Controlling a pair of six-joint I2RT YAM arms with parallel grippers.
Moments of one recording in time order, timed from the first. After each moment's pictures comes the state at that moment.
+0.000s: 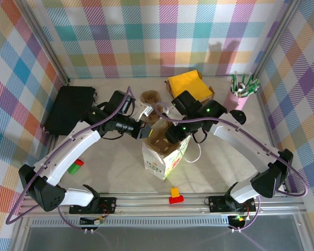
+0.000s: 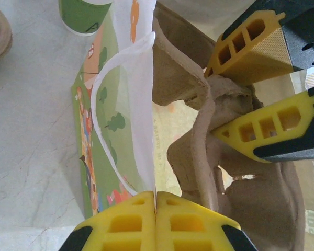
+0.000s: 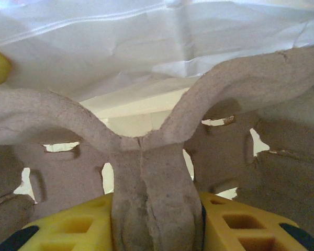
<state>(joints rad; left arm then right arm) -0.62 1.33 1.38 -0.96 0.48 -0.14 0.78 1.48 1.55 -1.18 -0.17 0.04</state>
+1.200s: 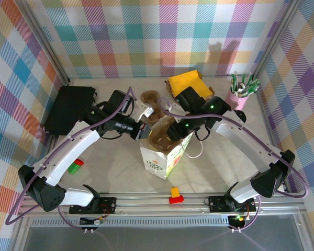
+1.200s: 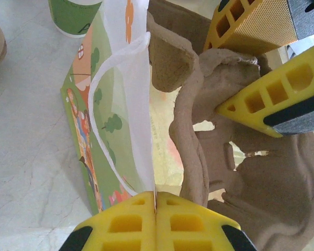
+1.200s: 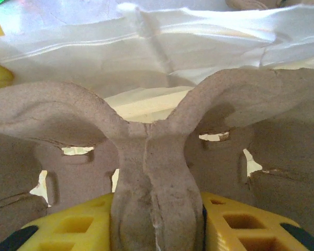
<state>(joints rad) -0.62 1.33 1.40 -0.99 0.49 -0.08 0.76 1.48 1.60 -1.22 -0.22 0.02</state>
